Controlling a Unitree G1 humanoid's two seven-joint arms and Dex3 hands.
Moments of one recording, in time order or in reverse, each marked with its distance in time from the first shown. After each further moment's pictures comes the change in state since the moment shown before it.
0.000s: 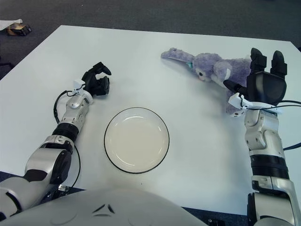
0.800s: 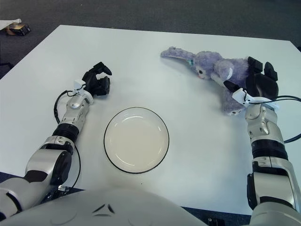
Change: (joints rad) left arm 0.013 -0.004 0.000 -0.030 -0.002 0.018 -0.001; right arm -0.164 -0.031 0.080 0.367 0.189 -0.131 0.061
